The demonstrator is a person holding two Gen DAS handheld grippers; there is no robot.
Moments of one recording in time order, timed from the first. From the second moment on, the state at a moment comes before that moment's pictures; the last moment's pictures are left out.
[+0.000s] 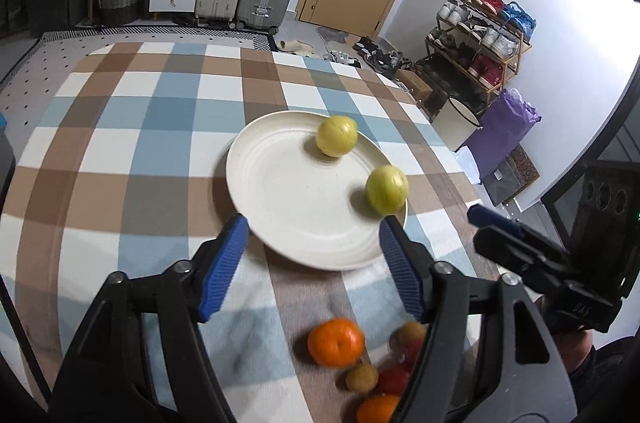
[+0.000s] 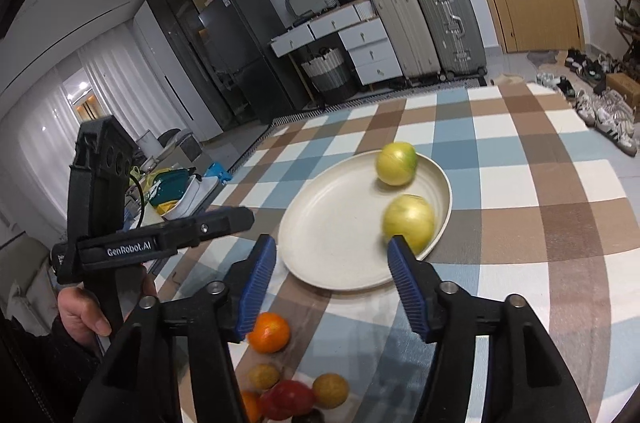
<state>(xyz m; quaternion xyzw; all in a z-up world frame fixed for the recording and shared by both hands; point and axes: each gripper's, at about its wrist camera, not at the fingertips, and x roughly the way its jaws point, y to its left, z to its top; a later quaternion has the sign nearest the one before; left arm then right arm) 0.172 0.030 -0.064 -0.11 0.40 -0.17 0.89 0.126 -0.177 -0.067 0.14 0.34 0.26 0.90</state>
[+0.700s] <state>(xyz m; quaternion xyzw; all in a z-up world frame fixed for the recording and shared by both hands) 0.070 0.016 -0.051 -0.08 0.38 -0.14 0.91 0.051 -0.174 -0.045 0.12 0.27 0.24 0.92</state>
